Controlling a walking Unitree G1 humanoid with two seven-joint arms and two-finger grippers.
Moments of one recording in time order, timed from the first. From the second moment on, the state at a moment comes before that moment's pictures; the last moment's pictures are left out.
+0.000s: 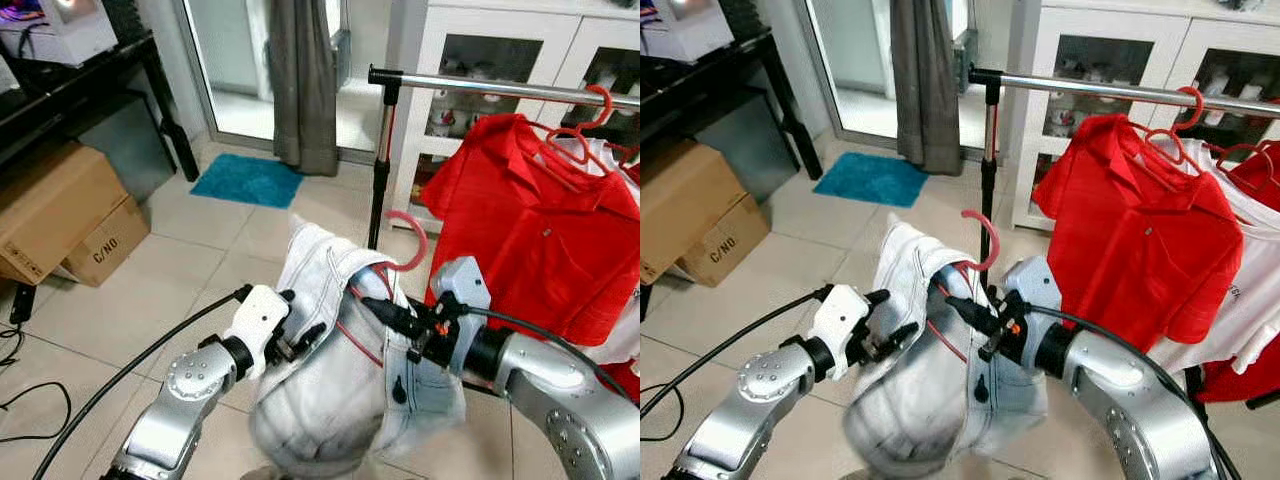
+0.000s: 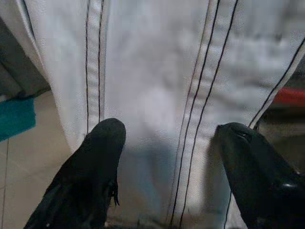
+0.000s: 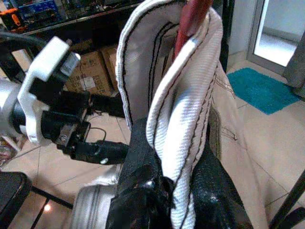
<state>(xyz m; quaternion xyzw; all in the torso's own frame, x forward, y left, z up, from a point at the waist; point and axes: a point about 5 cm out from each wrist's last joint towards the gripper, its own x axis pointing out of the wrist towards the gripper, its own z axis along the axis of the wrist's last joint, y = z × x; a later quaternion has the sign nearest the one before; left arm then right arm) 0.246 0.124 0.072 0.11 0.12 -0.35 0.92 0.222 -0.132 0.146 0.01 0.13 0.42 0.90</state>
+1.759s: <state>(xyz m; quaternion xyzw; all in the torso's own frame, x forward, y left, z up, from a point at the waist) 0.267 0.173 0.094 0.32 -0.06 -0.10 0.94 0.230 -0.128 0.157 0.03 0.10 0.40 0.91</state>
